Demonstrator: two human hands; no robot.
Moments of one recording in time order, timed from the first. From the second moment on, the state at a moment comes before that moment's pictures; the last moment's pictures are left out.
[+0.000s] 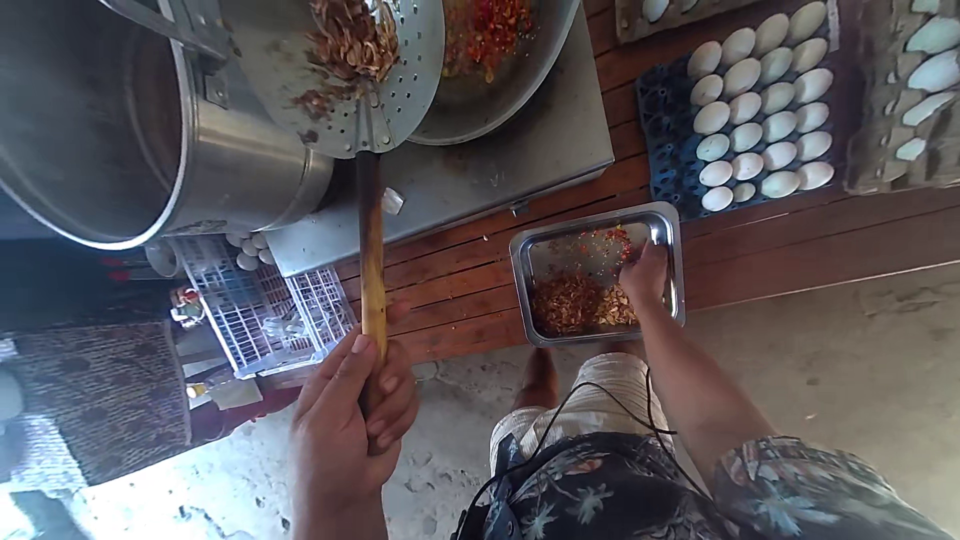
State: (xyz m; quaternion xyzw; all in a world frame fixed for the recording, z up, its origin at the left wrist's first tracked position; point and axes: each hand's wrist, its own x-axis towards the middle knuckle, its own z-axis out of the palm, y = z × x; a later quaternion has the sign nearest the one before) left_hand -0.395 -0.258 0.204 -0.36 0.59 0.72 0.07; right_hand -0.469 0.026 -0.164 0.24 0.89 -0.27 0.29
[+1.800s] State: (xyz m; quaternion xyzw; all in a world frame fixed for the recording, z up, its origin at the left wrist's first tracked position) left_hand -0.425 -0.259 0.208 -0.35 0.55 0.76 0.08; right_hand -0.502 0.050 -0.042 0.40 0.48 -0.73 0.28
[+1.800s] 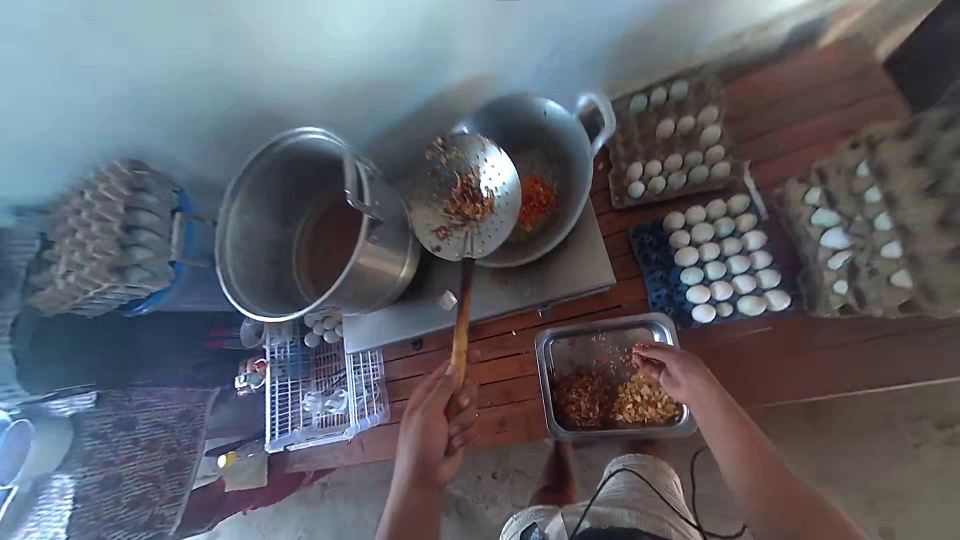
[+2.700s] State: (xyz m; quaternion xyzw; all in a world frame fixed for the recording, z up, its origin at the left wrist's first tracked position) left_hand -0.437 -0.241 0.191 -0.39 0.51 0.76 0.06; right_hand -0.614 -0.050 0.115 0.23 0.47 -0.84 0.11
